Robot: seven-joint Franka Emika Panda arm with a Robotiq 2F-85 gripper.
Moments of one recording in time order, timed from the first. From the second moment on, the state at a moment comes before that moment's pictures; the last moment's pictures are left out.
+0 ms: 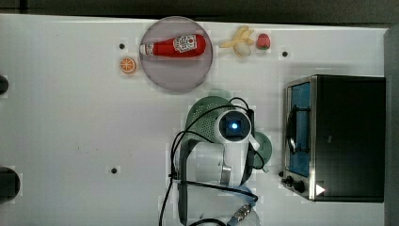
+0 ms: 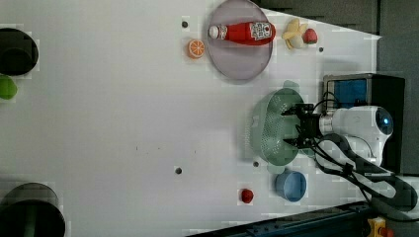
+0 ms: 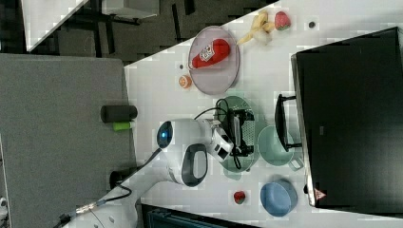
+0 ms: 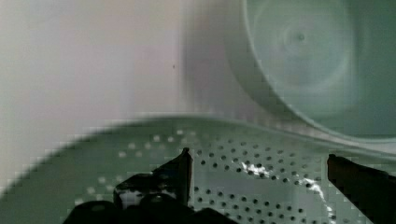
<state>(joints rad) 0.02 0.37 -0.16 -2.41 -0.04 1.12 0.67</state>
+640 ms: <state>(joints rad) 0.02 0.03 -0.08 -2.26 -0.05 0.61 0.24</state>
